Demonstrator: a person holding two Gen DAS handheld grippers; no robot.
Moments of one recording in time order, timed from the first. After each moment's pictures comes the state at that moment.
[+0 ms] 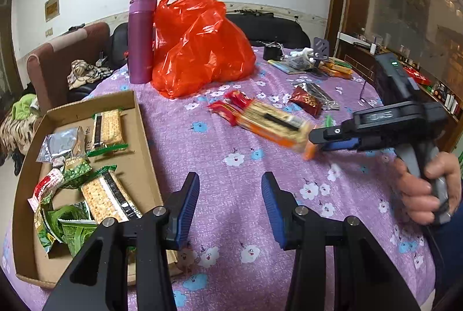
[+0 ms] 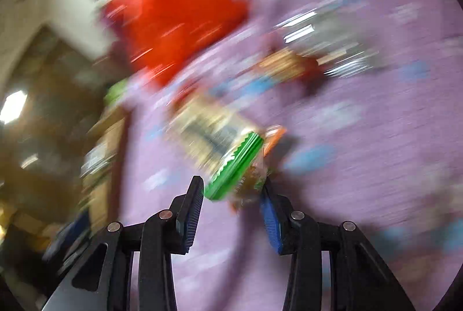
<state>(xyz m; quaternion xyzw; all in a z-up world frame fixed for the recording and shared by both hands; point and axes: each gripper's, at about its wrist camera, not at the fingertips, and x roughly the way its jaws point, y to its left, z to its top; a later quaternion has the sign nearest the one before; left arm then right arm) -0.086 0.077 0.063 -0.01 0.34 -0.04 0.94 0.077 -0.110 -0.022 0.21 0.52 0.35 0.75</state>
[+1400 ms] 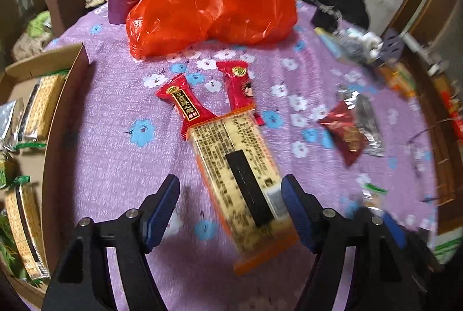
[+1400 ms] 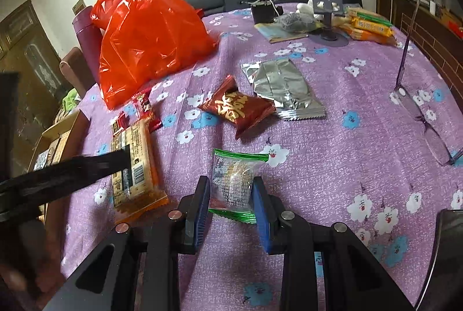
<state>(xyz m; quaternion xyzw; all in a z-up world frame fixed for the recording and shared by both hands) 0.086 0.024 0.027 -0.13 0.50 0.07 0.86 0.072 -0.131 -0.006 0.06 0.44 0.15 0.88</state>
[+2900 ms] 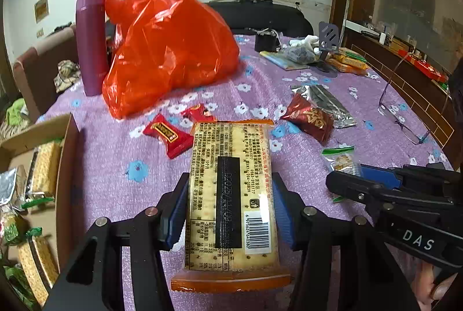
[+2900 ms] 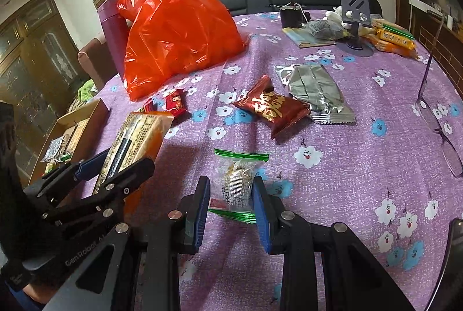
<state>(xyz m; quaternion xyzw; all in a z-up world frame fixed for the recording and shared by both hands) 0.034 0.013 0.035 0.01 0.36 -0.03 0.93 0.066 -0.110 -0.007 0.05 0.43 0.20 0.88</state>
